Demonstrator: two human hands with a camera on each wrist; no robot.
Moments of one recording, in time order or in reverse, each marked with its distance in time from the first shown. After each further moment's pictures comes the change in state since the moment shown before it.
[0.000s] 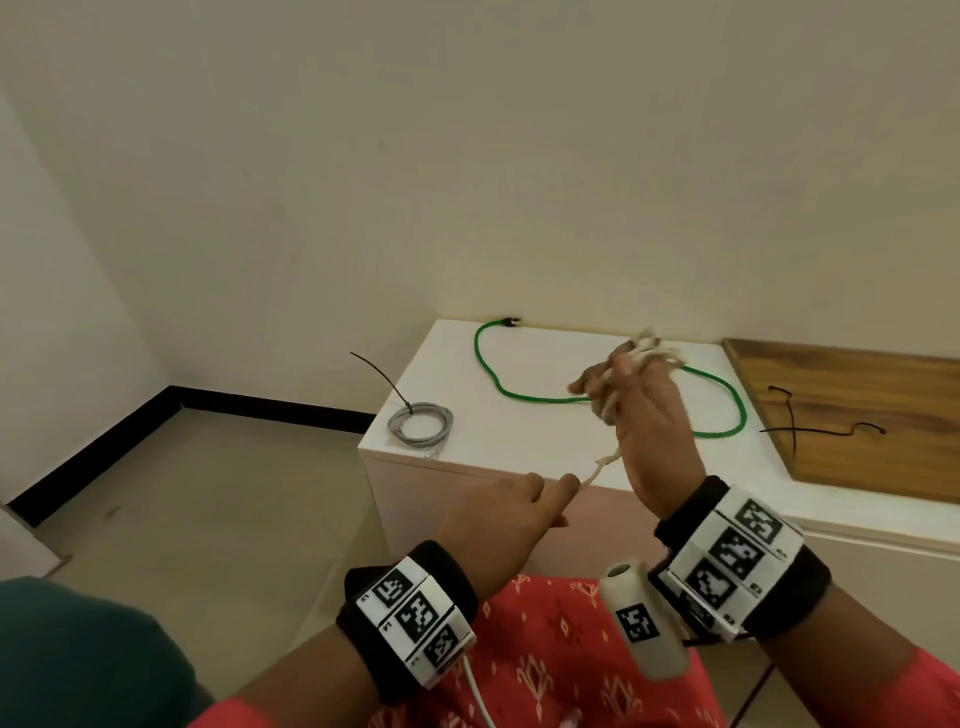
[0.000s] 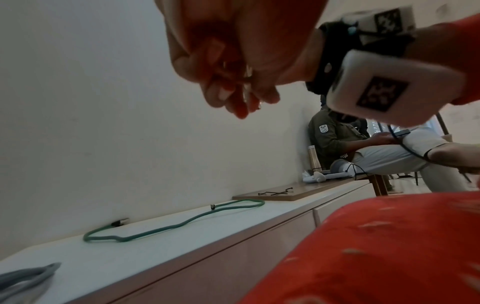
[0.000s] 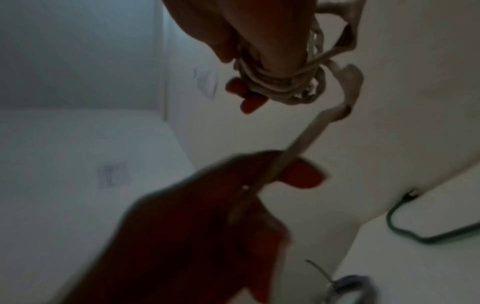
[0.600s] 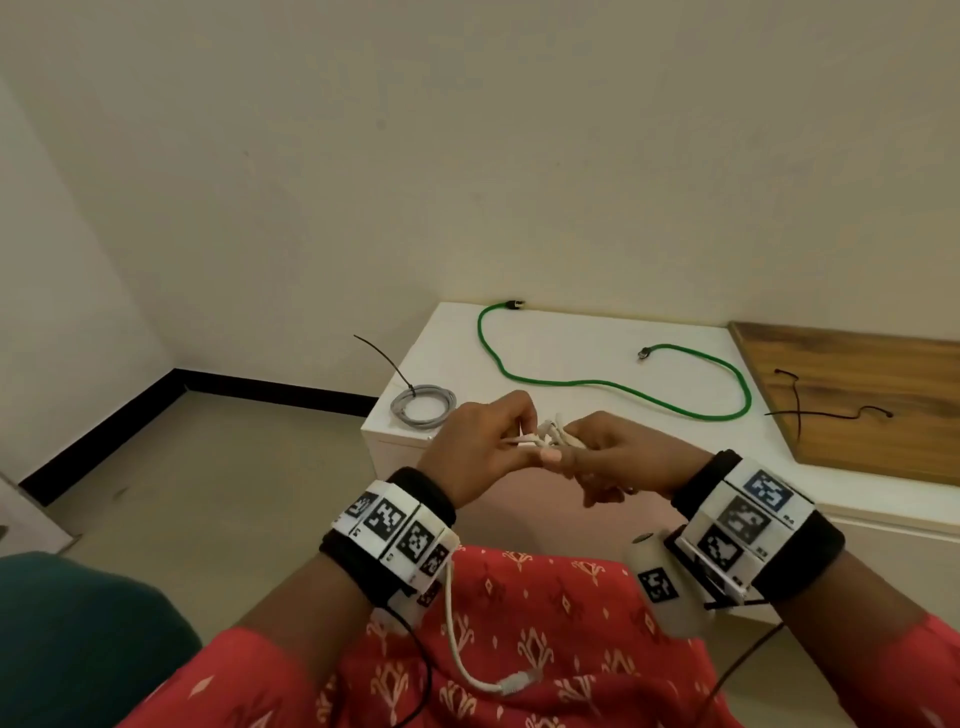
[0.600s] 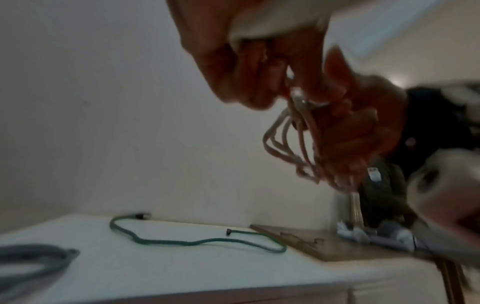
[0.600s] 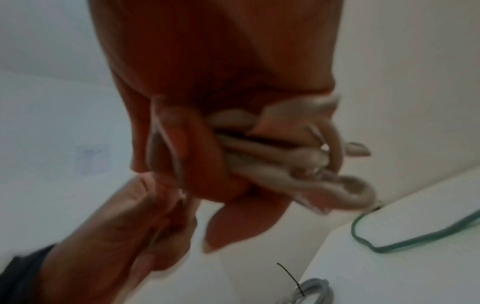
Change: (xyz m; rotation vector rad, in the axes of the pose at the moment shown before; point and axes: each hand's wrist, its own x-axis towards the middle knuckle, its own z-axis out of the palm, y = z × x) left_hand 0.020 -0.029 -0.040 -0.593 0.054 -0.303; right_hand -0.003 0.001 -0.013 -0.598 -0.833 0.457
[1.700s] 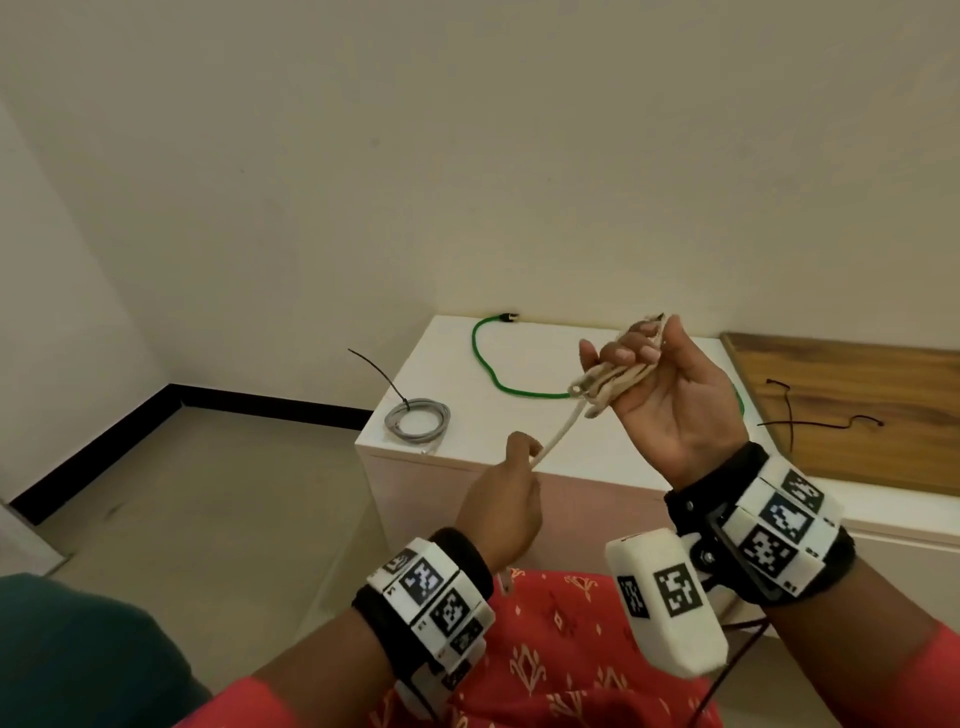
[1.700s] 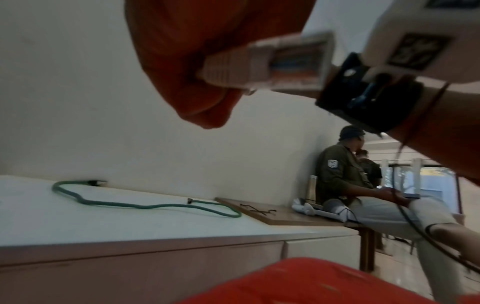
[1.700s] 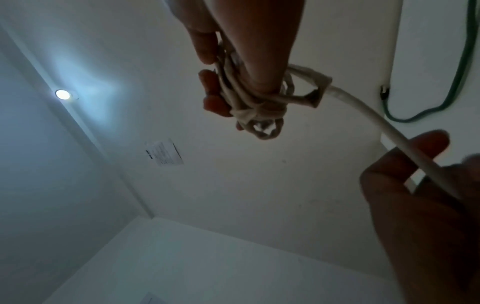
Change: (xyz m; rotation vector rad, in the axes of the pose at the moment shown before) left_hand -0.014 0.016 0.046 -0.017 -0.060 -0.264; right_hand -0.004 -0.021 -0.022 1.487 0.418 -0.520
